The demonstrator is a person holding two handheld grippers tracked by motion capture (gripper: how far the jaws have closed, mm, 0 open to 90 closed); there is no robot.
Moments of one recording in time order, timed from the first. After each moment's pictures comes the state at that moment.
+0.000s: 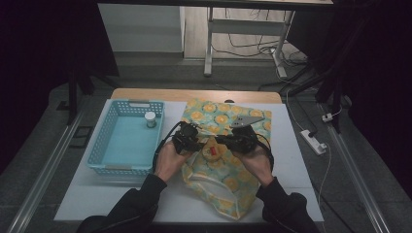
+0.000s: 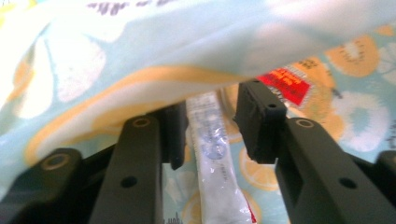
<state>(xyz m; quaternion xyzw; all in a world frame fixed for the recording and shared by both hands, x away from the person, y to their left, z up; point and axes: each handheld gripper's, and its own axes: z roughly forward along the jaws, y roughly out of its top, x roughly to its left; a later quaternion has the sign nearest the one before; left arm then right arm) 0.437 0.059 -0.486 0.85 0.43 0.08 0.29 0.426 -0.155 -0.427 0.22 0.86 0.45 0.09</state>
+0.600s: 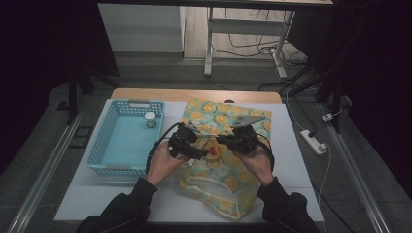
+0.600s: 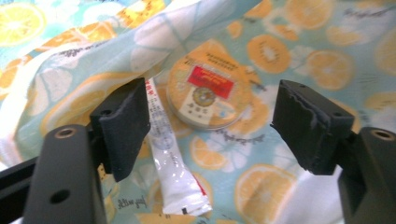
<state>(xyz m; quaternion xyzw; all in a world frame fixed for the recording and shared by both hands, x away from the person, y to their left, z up) 0.409 0.070 -0.462 0.86 0.36 0.06 0.36 0.428 -0.157 -0.428 0.23 0.86 0.44 0.09</state>
